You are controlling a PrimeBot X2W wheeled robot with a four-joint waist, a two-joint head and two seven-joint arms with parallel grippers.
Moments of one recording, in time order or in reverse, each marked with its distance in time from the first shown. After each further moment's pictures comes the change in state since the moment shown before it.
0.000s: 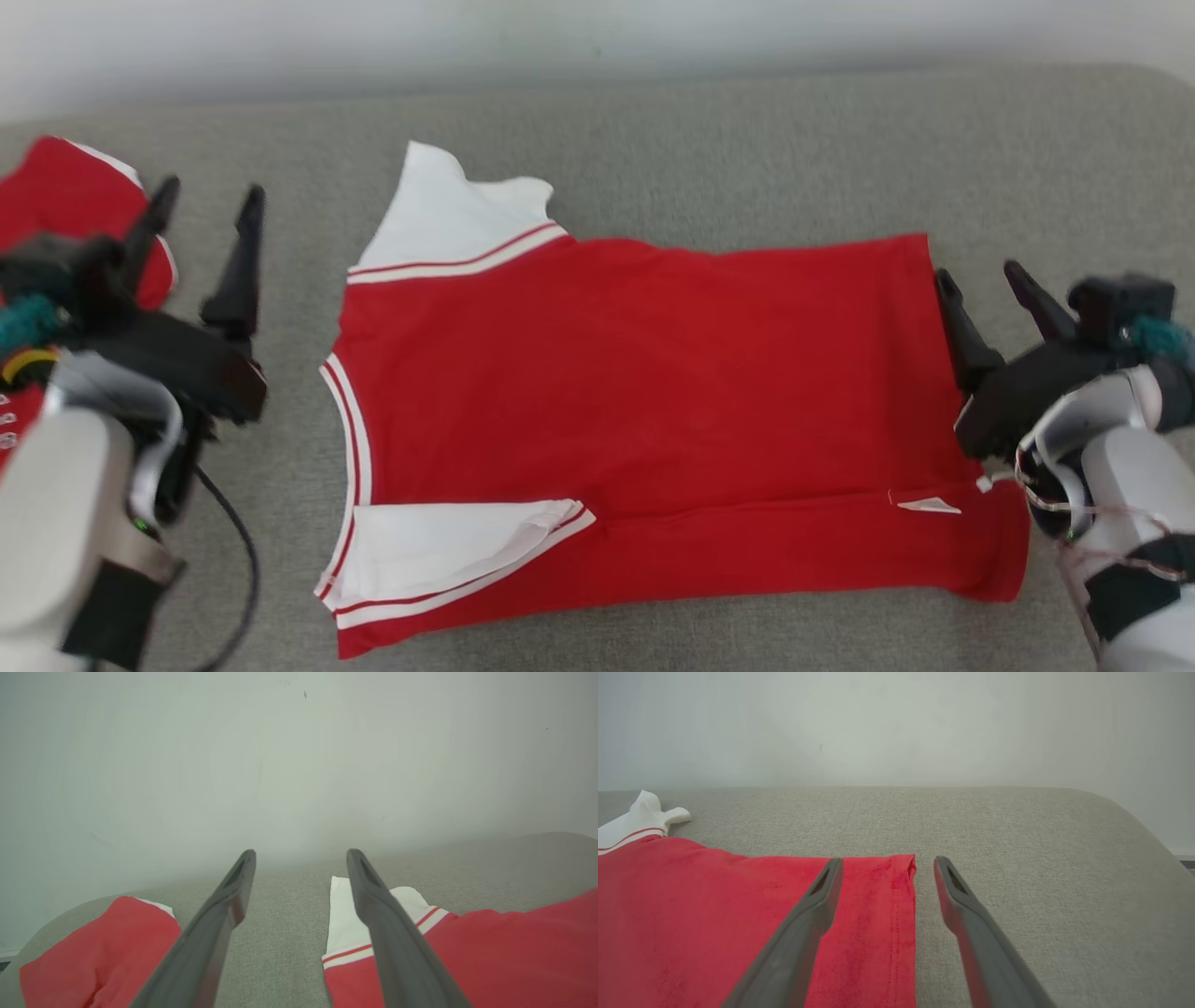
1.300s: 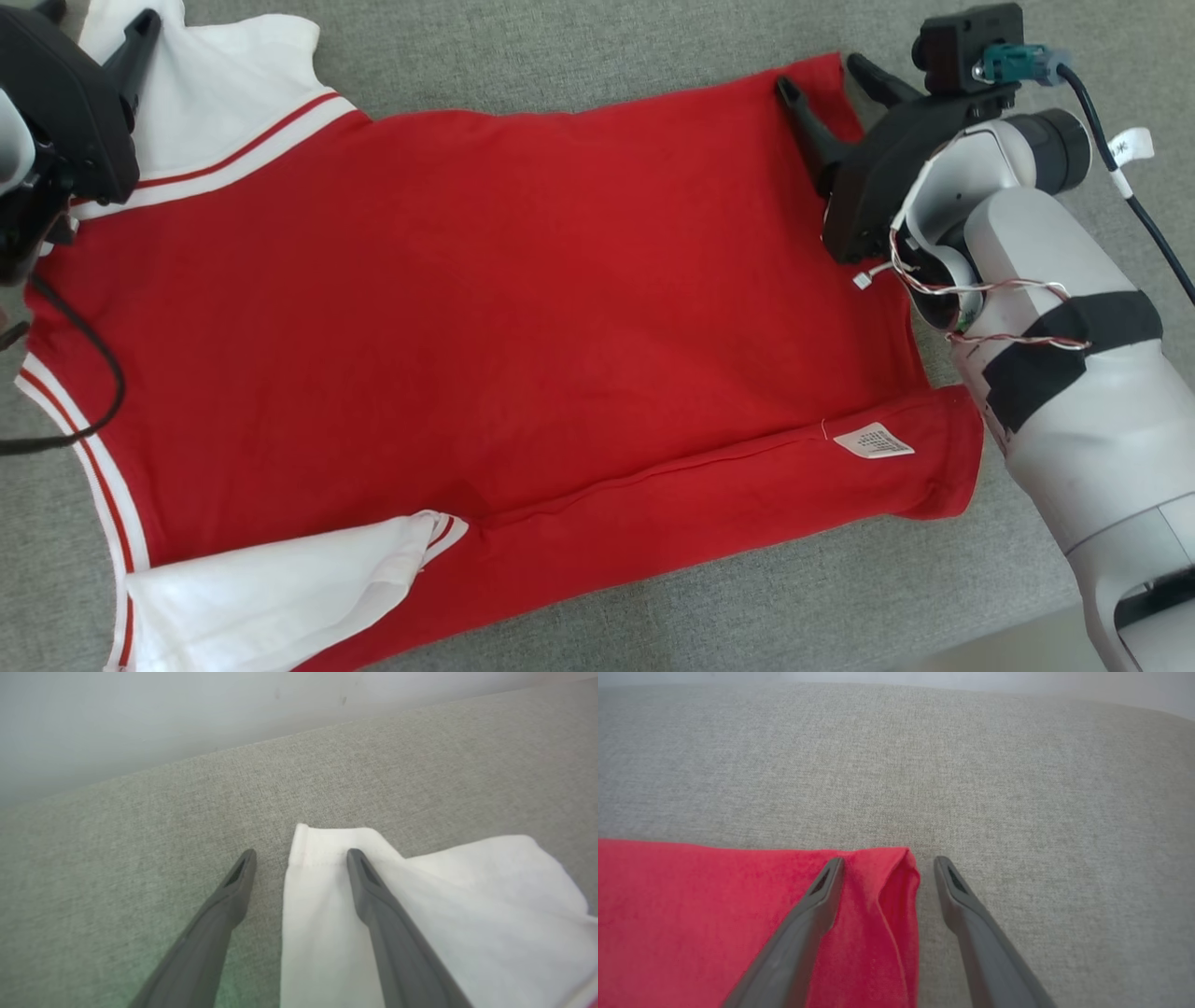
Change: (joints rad) left arm -0.623 0.192 -0.526 0.427 -0.401 -0.001 0.326; right arm -0.518 0.105 0.315 0.281 0.137 0.000 0.140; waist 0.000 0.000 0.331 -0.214
